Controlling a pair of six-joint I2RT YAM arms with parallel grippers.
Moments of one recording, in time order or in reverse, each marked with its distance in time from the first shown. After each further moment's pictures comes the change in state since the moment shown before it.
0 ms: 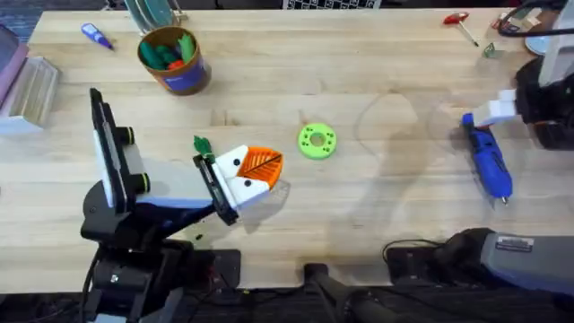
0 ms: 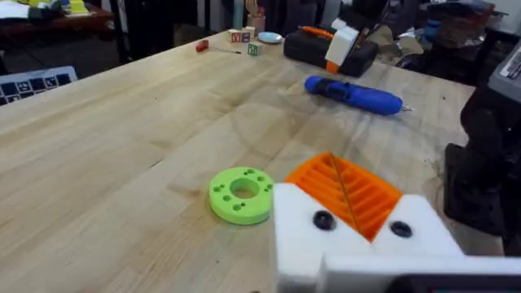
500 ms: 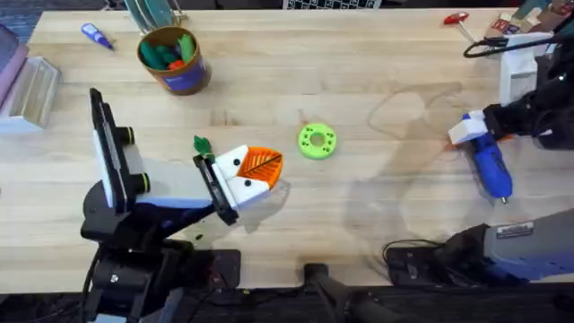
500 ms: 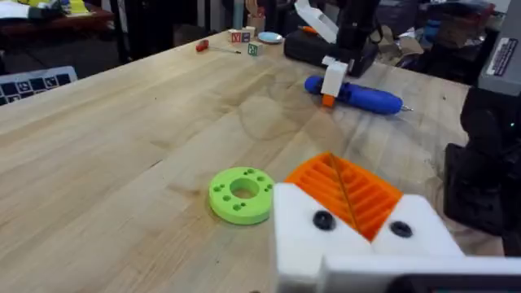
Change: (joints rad) left arm 0.000 0.000 0.000 0.000 0.000 0.000; right arm -0.006 0.252 0.000 0.009 -0.056 -0.107
